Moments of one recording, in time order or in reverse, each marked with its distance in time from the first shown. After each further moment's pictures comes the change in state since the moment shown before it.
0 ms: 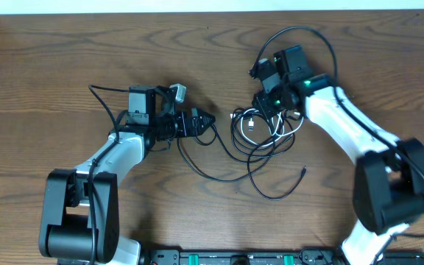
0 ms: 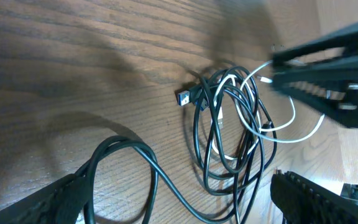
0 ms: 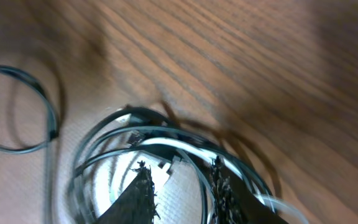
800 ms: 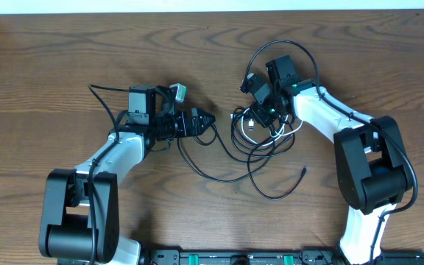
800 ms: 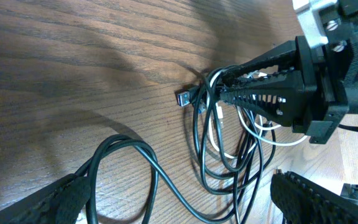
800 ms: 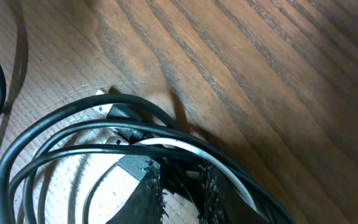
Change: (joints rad) left arm 0.000 0.000 0.000 0.000 0.000 0.000; right arm 0.000 0.145 -0.004 0.060 -0.045 -0.205
